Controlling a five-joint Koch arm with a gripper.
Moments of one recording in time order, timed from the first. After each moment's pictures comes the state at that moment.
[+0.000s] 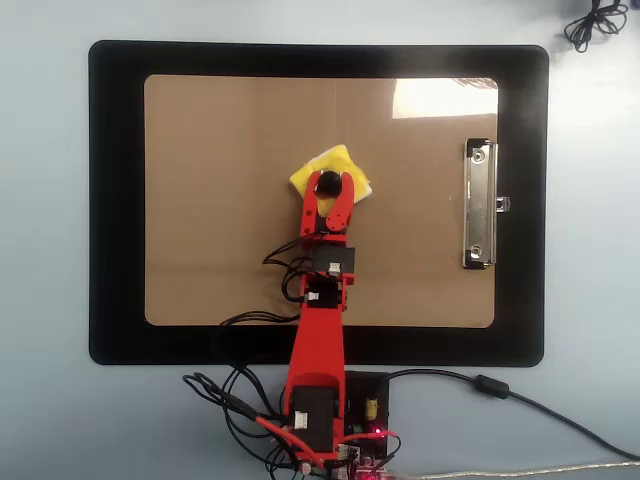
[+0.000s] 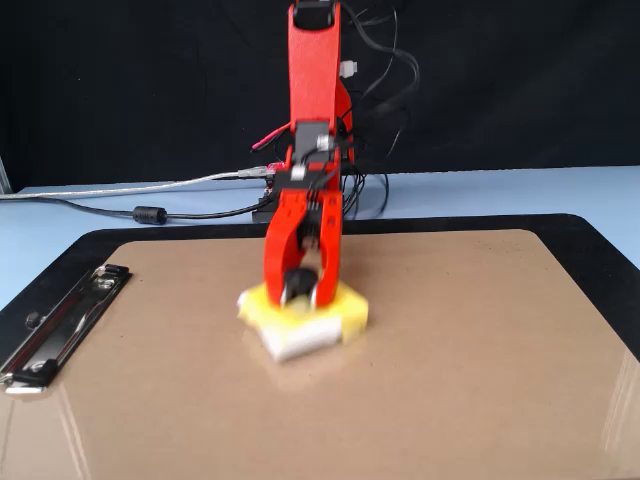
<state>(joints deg) 0.1 75.9 130.2 -33.4 -86.0</state>
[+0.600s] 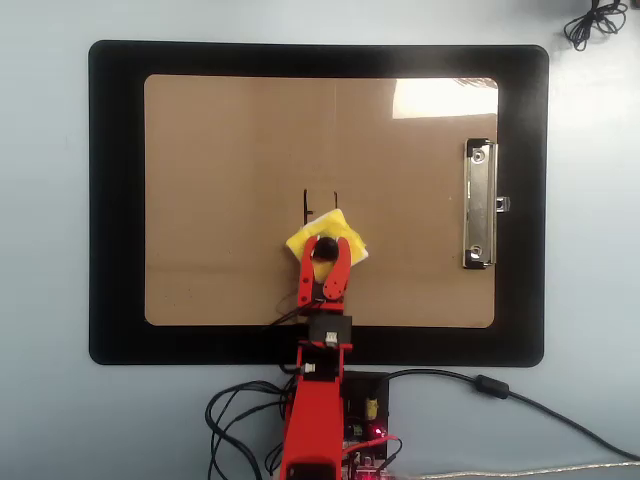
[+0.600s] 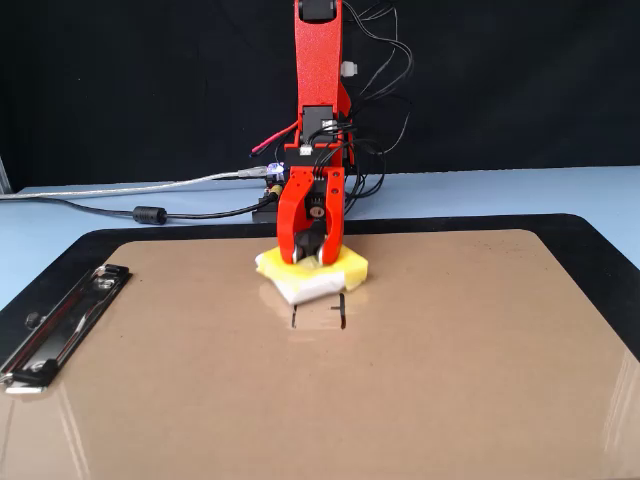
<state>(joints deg) 0.4 98.1 157.9 -37.0 -87.0</state>
